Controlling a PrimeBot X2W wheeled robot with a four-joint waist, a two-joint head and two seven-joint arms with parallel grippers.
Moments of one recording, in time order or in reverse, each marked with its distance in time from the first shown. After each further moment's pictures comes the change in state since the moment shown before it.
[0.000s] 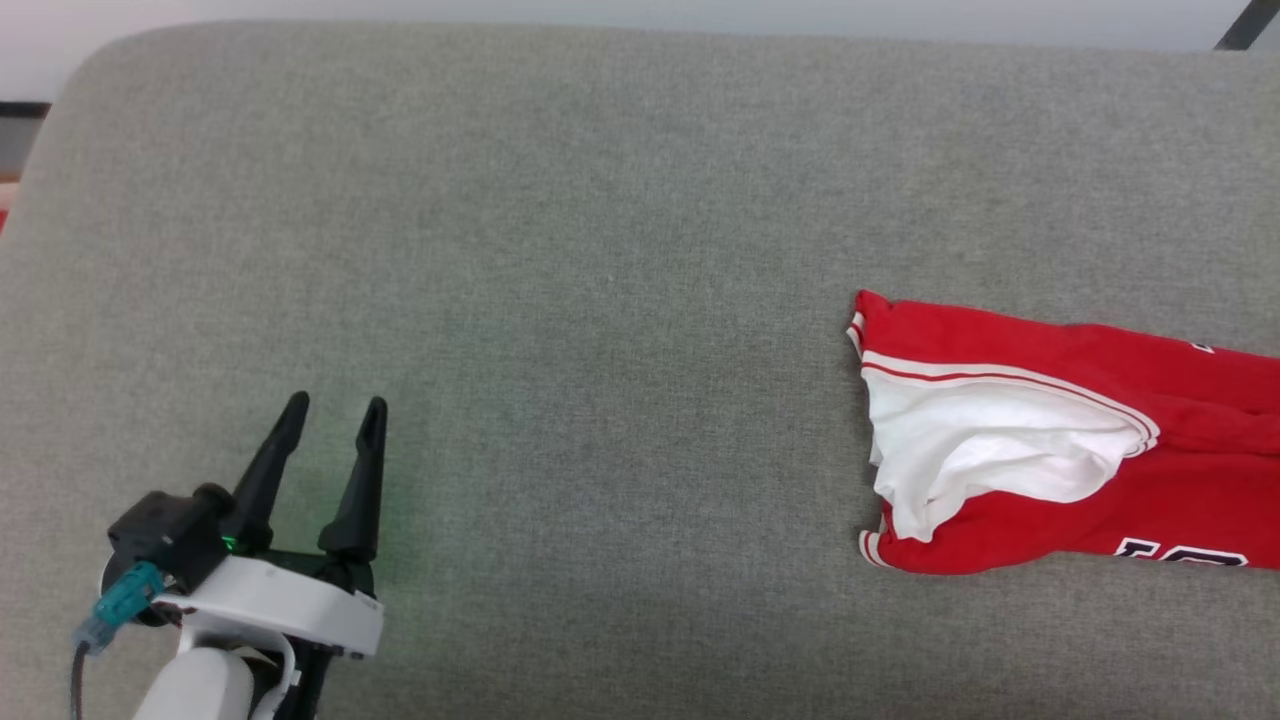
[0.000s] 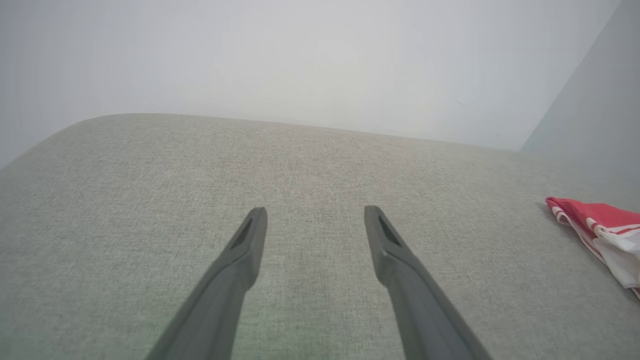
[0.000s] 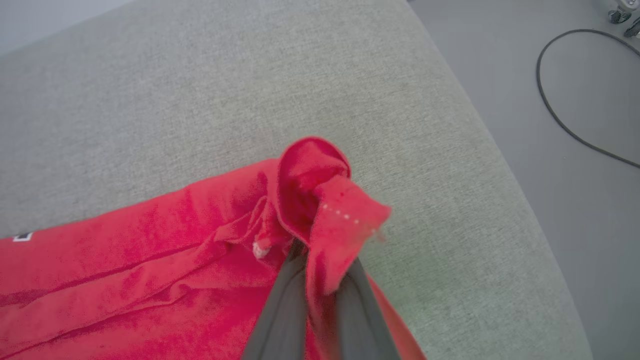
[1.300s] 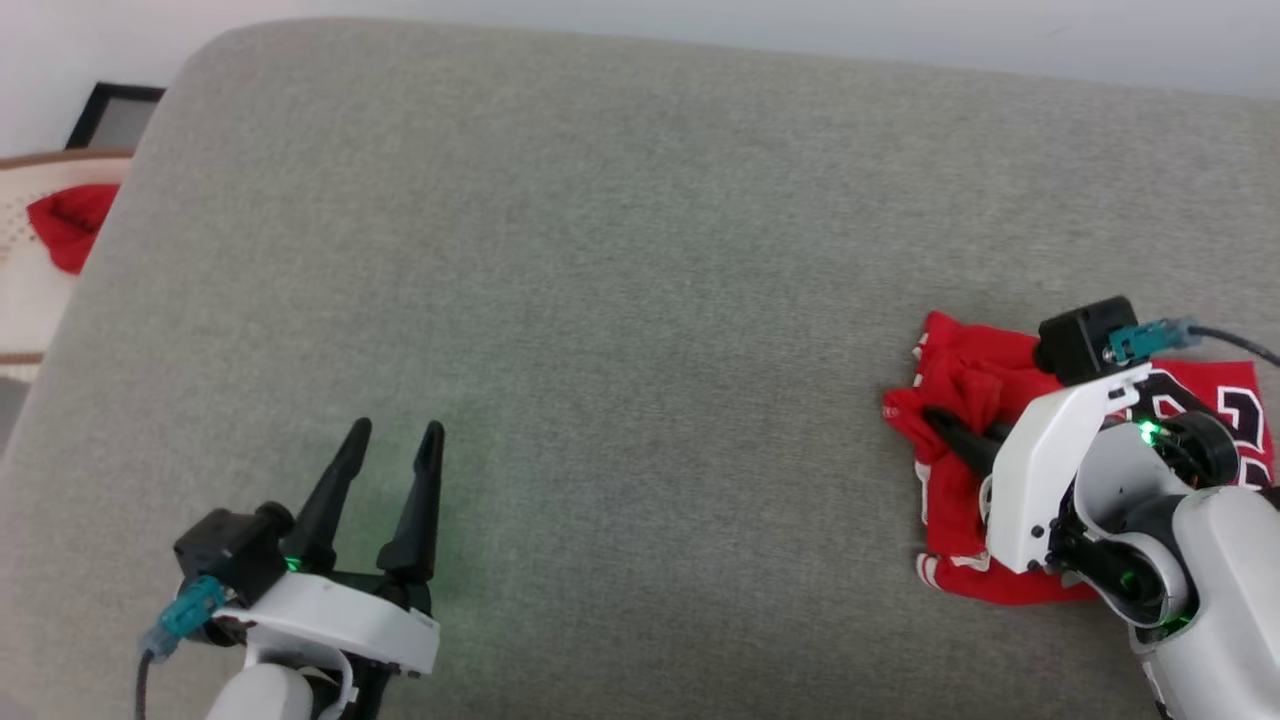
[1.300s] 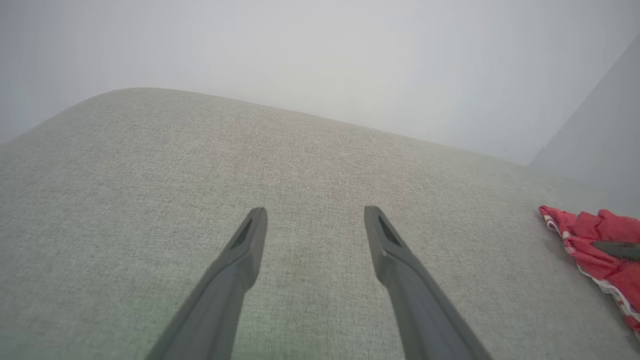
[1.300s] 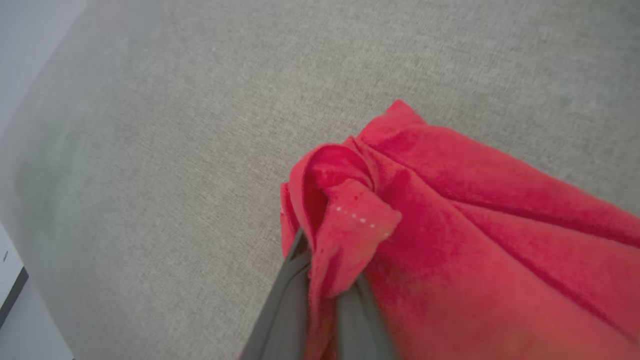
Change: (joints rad) left arm 0.011 -0.073 -0.035 0.033 -0.021 0.000 0.000; right arm -0.089 0.270 0.787 -0.255 0.101 0.000 0.000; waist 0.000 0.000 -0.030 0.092
